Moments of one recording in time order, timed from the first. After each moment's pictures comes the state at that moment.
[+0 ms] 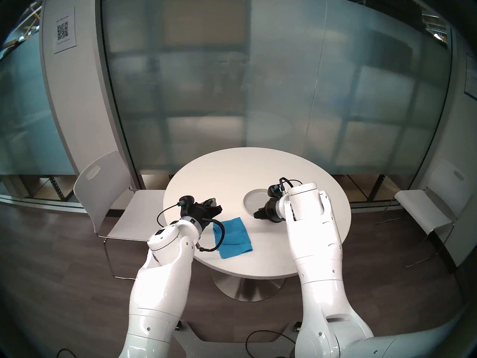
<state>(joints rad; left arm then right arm) 1.57 -1.61 -1.56 -1.66 -0.45 0.38 -0.08 -1.21 -1.76 1.65 -1.47 -0.72 0.96 0.80</state>
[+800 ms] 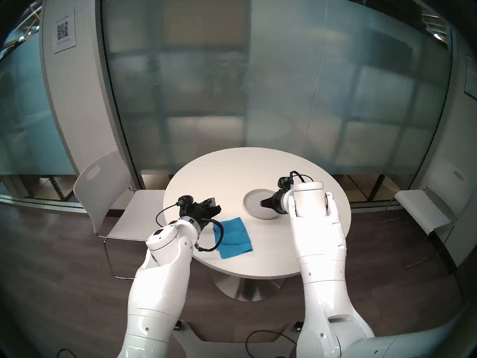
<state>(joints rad) 1.58 -1.60 -1.56 -1.67 -0.45 0.38 -0.09 -1.21 -1.76 1.65 -1.48 -0.43 0.96 0.40</state>
